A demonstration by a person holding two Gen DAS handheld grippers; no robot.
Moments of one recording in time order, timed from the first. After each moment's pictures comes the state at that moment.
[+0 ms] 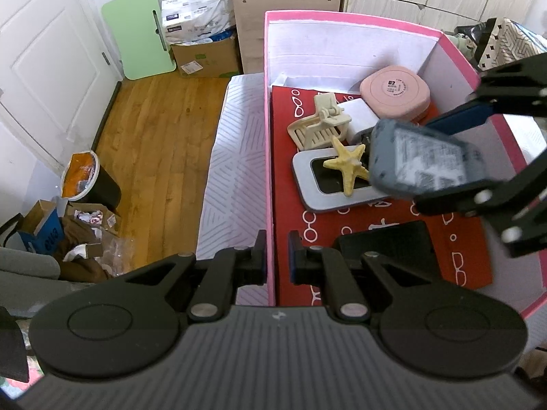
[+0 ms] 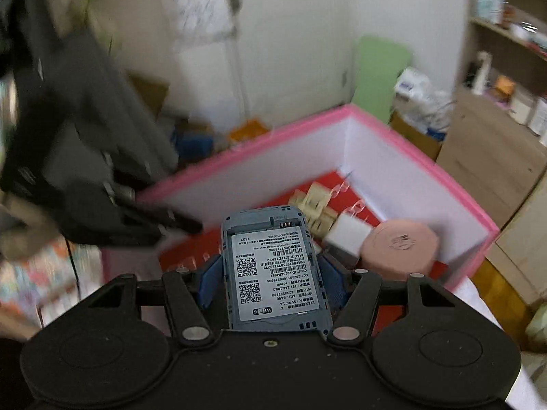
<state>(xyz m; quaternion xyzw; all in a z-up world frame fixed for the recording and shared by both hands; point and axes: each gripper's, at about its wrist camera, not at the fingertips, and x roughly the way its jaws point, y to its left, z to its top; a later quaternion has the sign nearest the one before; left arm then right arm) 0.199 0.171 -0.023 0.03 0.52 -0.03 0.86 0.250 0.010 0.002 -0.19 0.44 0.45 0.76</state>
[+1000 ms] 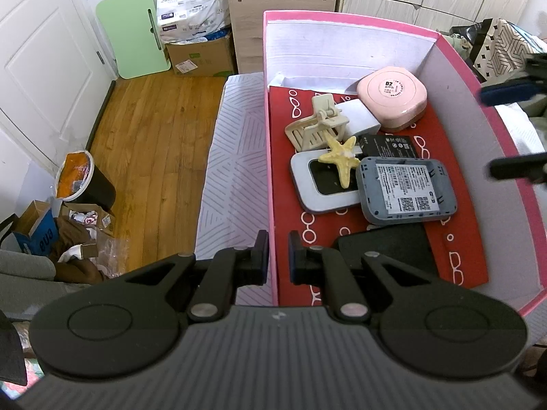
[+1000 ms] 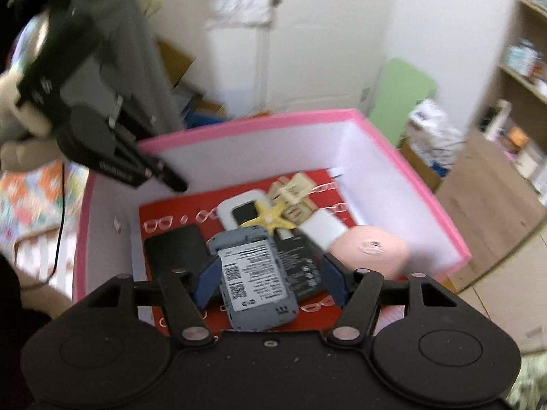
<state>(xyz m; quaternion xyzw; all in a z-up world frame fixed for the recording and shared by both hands) 0.200 0.174 -0.023 0.03 0.52 -0.05 0.85 0.236 -0.041 0.023 -0.22 0.36 0.46 0.78</state>
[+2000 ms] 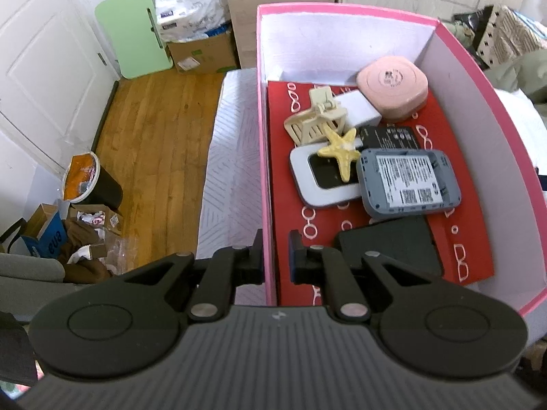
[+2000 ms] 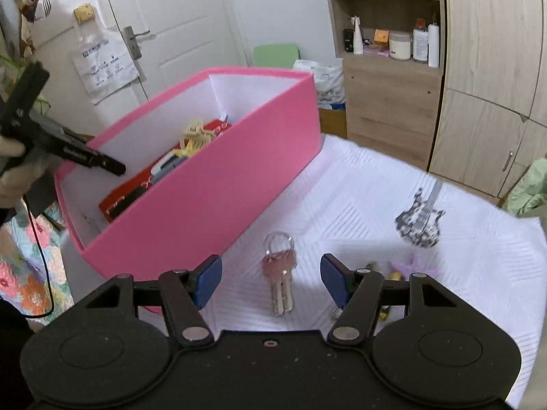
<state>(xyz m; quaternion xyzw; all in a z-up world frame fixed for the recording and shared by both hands) 0.203 0.164 -0.022 0.05 0.53 -0.04 0.84 0.166 -0.159 -0.039 -0.03 0.42 0.31 0.85</state>
